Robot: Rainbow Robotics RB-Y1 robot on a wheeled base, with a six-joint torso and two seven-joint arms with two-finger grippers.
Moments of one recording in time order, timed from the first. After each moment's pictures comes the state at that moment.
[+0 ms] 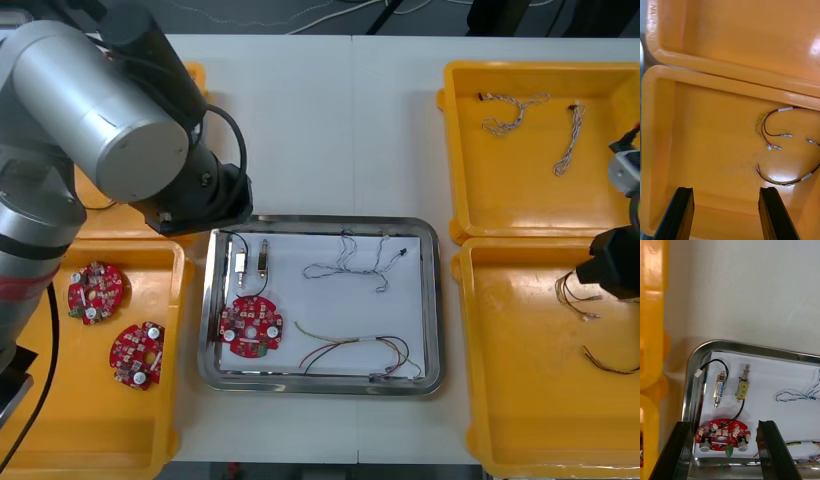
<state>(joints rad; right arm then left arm) -0.24 -0.89 -0.14 -2.34 -0.99 1.92 1.17 -0.68 0.52 -0.31 -2.03 0.63 1.91 -0.61</state>
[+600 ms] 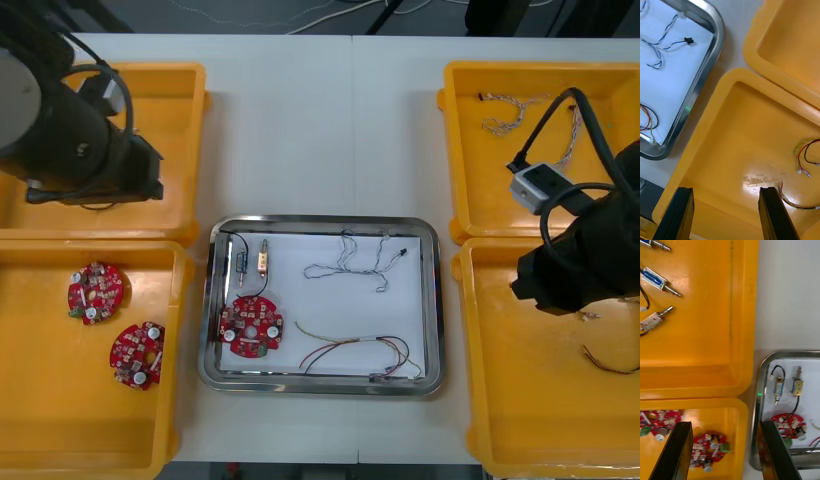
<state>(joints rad) -0.42 -0.89 0.15 -2.38 -1.00 1.92 1.19 -0.62 0.75 -0.09 -2.05 0.83 1.91 -0.91</state>
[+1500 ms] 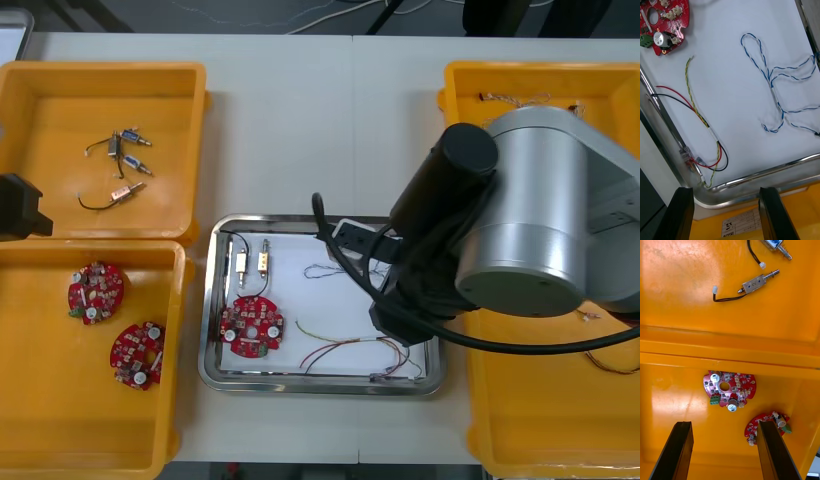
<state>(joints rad) -0.75 -0.66 0.70 -2.22 -0.88 1.81 1.38 -0.32 0.87 0.22 -2.09 0.89 1.91 -1.07</state>
